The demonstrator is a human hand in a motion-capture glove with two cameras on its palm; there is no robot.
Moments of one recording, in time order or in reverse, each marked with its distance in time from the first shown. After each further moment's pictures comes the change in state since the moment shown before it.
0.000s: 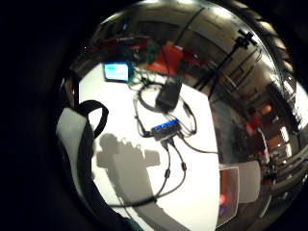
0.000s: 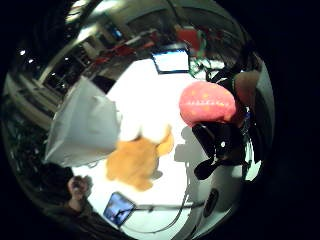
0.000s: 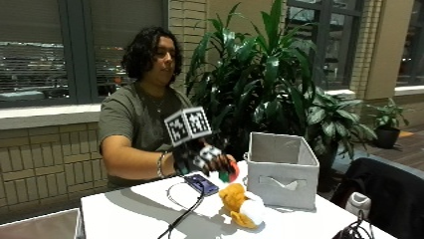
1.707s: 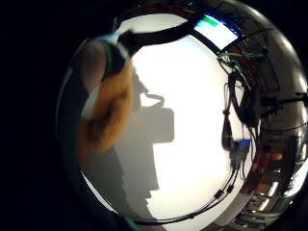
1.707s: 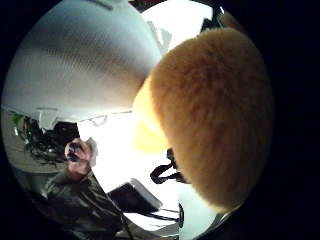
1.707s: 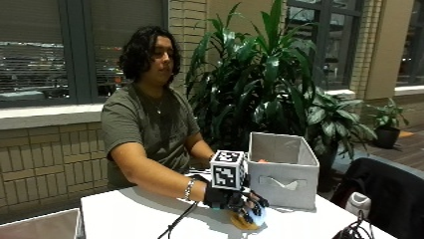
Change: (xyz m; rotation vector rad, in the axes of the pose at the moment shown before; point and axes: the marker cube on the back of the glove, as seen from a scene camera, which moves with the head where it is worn) arm -0.086 0.021 0.138 -0.446 -0.217 -0.352
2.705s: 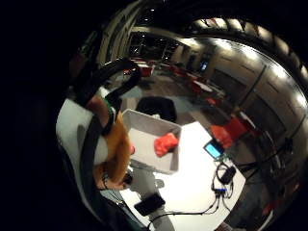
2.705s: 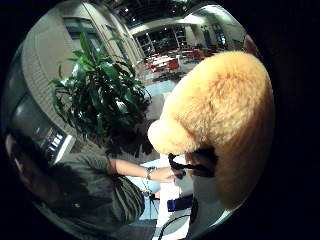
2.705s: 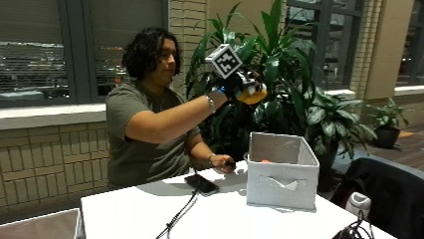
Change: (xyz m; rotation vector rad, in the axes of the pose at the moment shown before) arm -0.258 0.016 -0.314 0.603 -0.125 -0.469
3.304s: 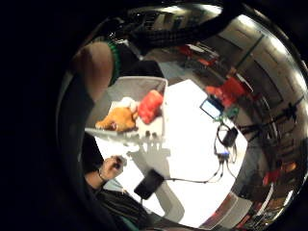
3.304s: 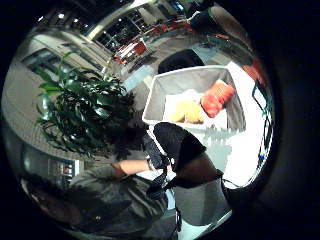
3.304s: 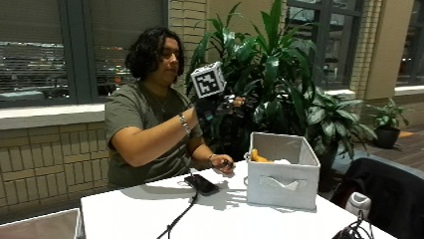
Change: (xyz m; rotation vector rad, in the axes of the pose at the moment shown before) arm 0.069 0.109 0.008 -0.343 0.062 0.216
